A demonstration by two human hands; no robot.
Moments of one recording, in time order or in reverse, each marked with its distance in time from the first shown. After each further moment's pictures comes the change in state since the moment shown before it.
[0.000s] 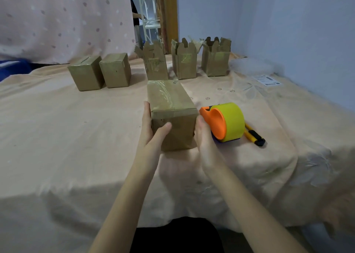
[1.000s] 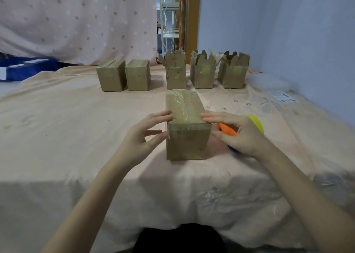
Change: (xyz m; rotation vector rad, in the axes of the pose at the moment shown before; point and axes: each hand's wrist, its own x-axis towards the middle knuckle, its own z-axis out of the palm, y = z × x) left_hand 0.011 0.013 -0.090 0.446 -0.231 0.344; right_hand 0.020 -0.009 -0.024 -0.259 -0.238 -0.647
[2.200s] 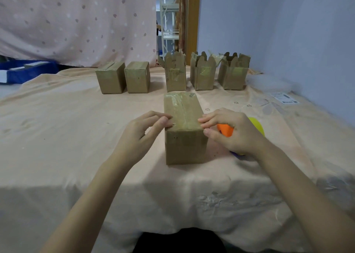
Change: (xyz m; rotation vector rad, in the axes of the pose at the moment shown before) left_hand 0.016 0.011 -0.001 0.185 0.105 -0.023; right_hand 0.020 0.005 0.002 -0.216 0.093 -0.182
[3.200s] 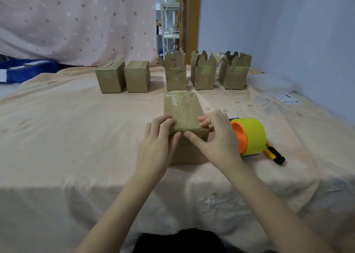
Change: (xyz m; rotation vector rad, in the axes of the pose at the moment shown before) left_hand -0.015 -0.014 0.057 0.477 0.279 0.195; right_hand -0.006 -0.013 0.056 -0.181 0.386 0.104
